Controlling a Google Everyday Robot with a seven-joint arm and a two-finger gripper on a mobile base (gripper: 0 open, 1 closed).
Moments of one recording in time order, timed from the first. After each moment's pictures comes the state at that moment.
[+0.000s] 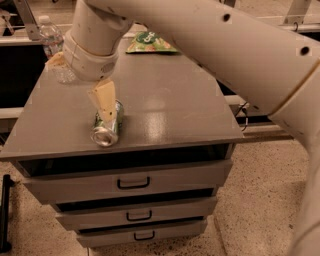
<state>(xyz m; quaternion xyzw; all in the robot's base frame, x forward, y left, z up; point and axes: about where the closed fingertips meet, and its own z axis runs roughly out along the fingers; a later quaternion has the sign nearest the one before) 0.535 0.174 0.928 -0.92 0.29 0.02 0.25</state>
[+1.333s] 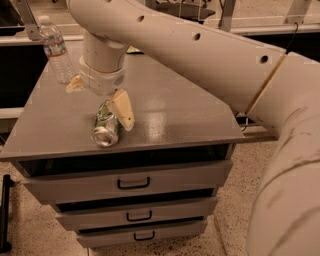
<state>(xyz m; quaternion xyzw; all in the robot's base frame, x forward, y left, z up) 0.562 0.151 0.863 -0.96 0.25 -0.01 0.16</state>
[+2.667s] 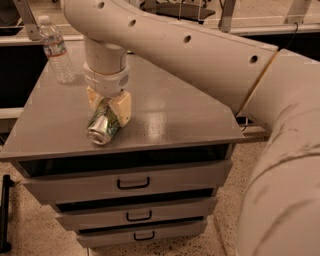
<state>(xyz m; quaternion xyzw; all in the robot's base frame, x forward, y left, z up) 0.567 0.125 0.854 -0.96 0.24 -0.04 0.09</state>
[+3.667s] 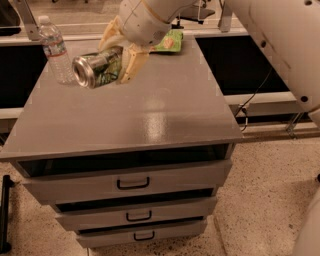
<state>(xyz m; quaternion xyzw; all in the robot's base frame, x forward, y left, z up) 0.578 0.100 0.987 -0.87 0.34 0.08 0.35</state>
